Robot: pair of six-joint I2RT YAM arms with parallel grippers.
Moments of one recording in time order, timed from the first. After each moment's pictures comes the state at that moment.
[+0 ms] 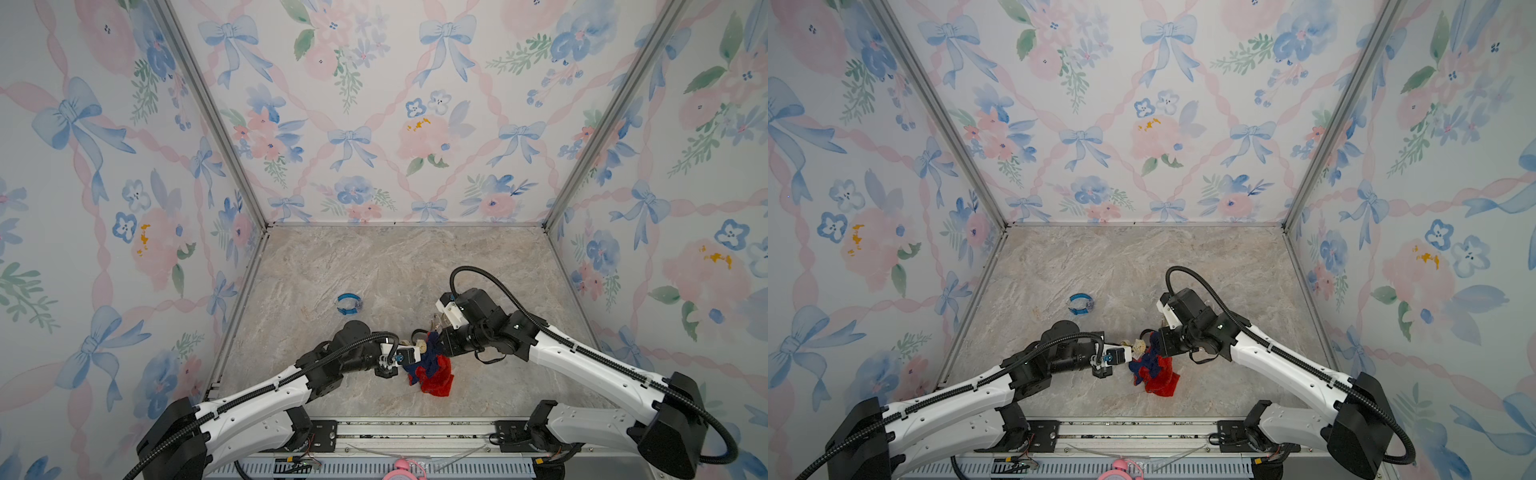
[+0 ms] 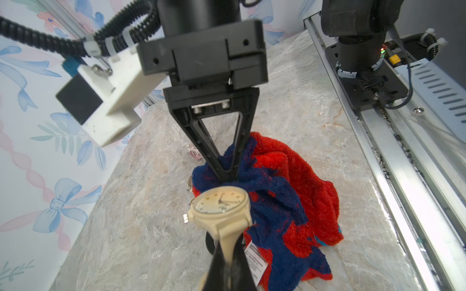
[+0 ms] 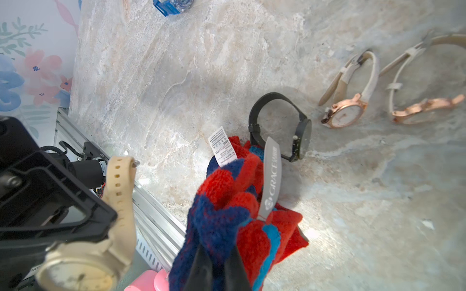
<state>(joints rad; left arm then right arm) -0.89 0.95 0.45 0.12 0.32 0.67 0.79 1.18 0.90 -0.67 -0.27 0.55</state>
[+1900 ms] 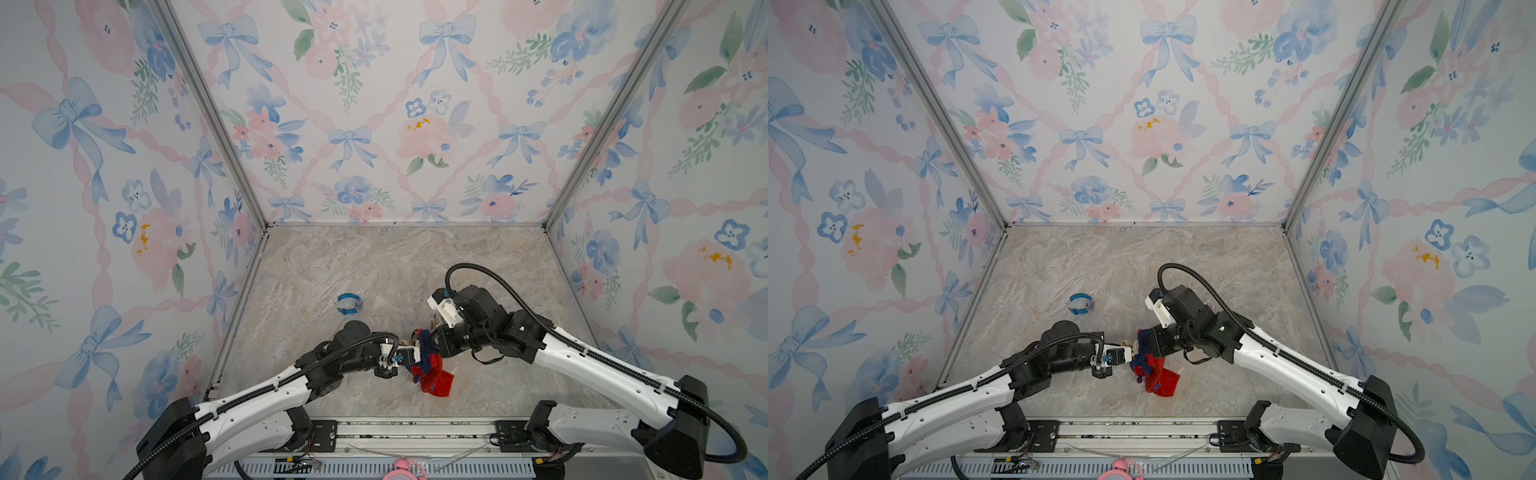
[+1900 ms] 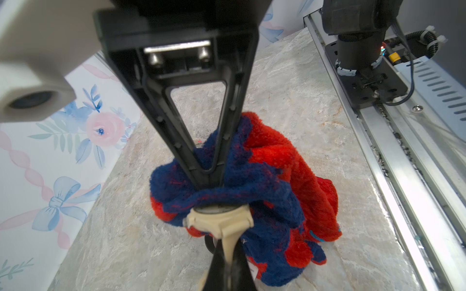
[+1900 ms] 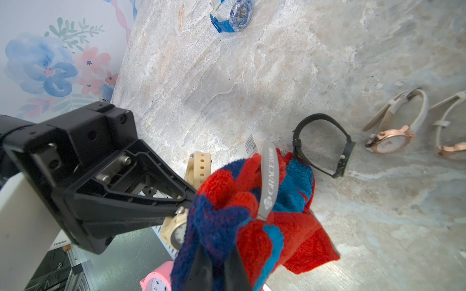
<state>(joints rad) -0.89 0.95 0.45 0.11 0.31 0.67 0.87 1.18 0.98 -0.66 -0.29 0.54</state>
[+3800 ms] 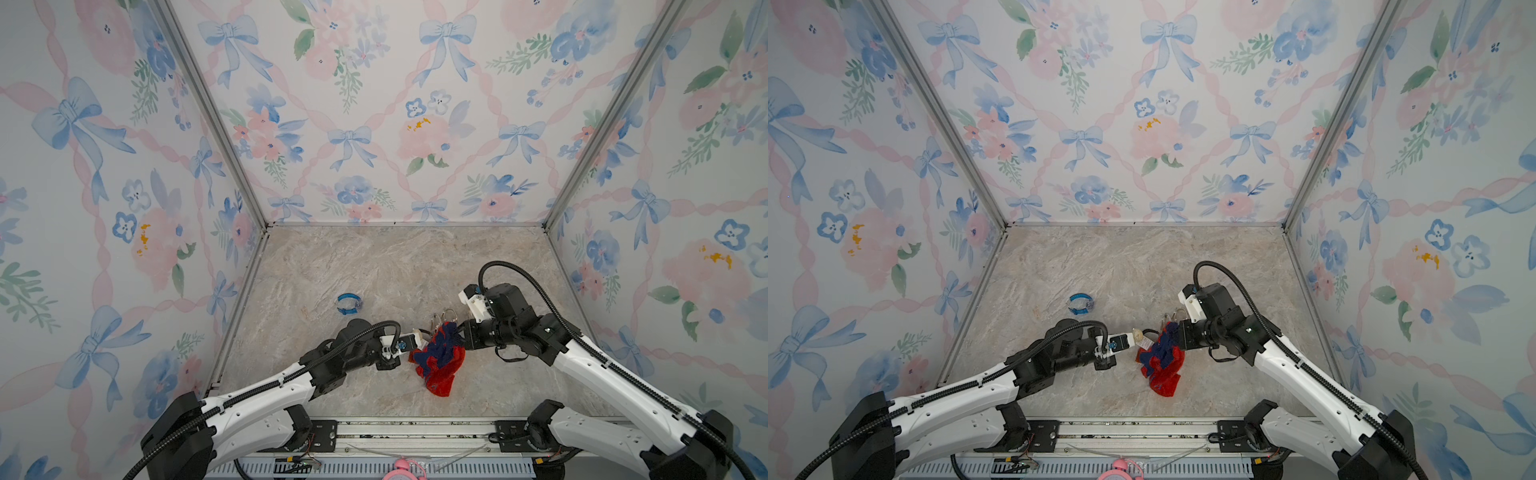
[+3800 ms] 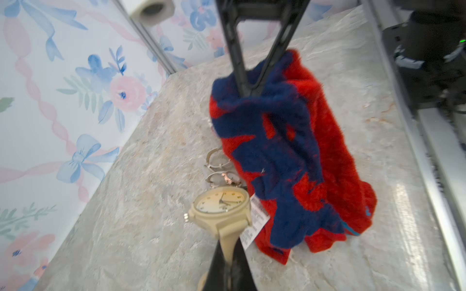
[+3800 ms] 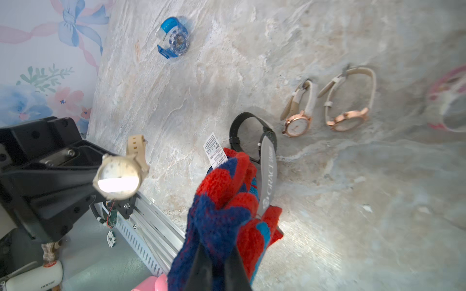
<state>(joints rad) -0.87 1.04 0.49 0.11 0.07 0.52 0.59 1.00 0.86 -0.75 -0.32 0.48</state>
